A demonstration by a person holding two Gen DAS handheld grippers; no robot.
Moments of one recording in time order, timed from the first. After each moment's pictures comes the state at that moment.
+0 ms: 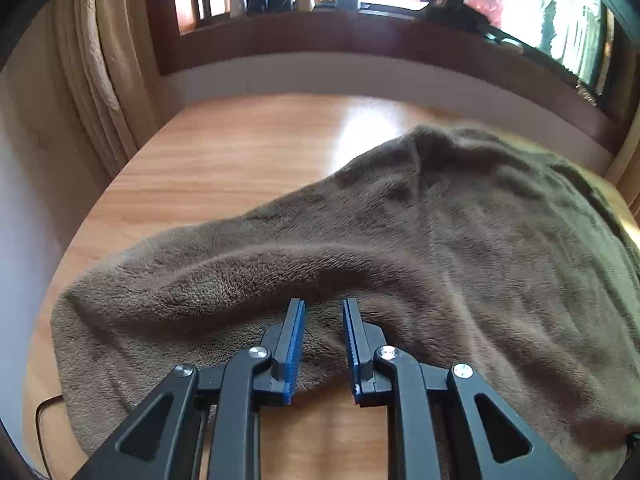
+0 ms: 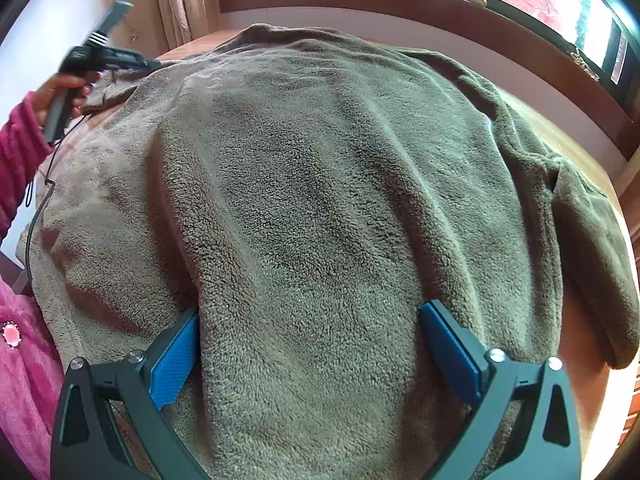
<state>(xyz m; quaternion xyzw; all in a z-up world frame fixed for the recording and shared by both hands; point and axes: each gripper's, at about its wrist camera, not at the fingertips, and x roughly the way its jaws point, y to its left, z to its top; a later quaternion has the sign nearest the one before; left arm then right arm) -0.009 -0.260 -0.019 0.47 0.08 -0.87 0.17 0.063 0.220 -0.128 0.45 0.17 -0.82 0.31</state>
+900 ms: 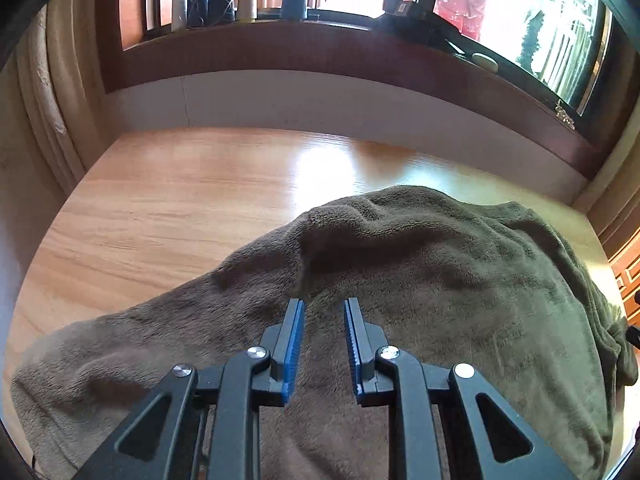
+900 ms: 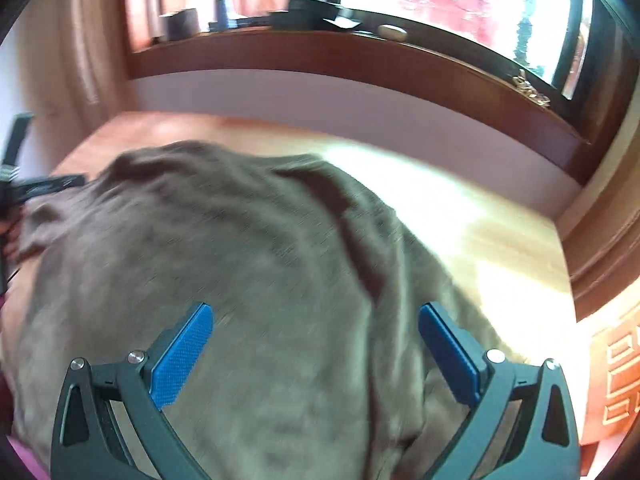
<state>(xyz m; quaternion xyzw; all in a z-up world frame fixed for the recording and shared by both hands) -0.123 -0.192 0.026 0.45 0.12 -0.88 0.09 -0.172 0.195 -0.031 0.42 0.14 -0.88 0.17</state>
